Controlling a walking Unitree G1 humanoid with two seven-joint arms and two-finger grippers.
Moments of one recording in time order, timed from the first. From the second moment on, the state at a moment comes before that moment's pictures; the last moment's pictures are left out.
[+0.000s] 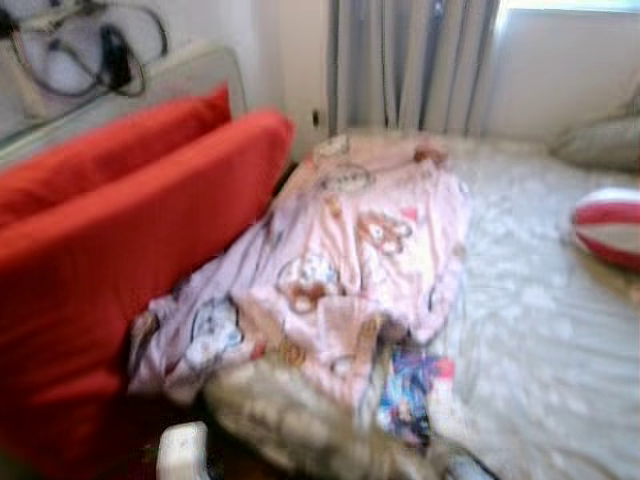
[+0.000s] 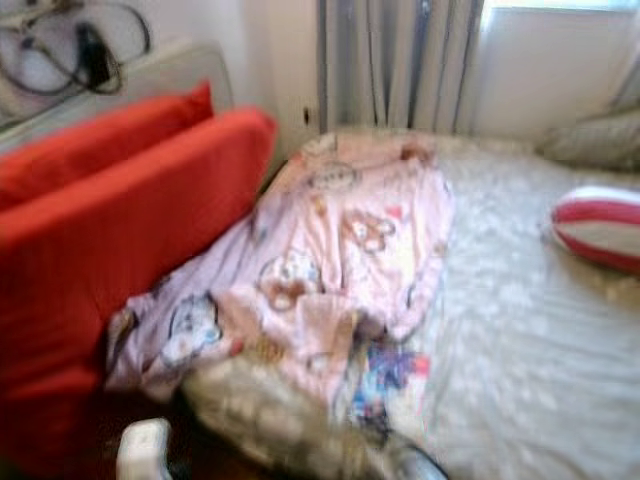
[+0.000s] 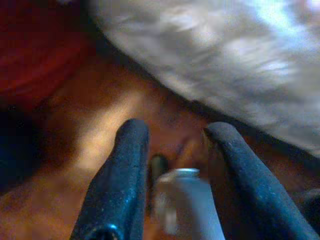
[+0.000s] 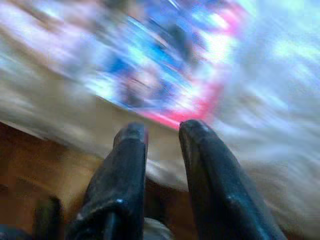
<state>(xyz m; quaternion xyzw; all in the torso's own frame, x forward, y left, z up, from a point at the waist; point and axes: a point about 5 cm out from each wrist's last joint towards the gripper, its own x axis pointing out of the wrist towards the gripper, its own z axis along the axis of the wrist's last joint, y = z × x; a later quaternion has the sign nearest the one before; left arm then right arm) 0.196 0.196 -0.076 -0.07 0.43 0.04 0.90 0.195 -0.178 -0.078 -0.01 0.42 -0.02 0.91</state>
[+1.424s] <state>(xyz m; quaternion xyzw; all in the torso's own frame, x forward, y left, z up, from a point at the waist) 0.290 0.219 0.059 -0.05 0.00 -0.02 1.00 0.281 -0.165 0.039 0.03 0.02 0.00 1.00</state>
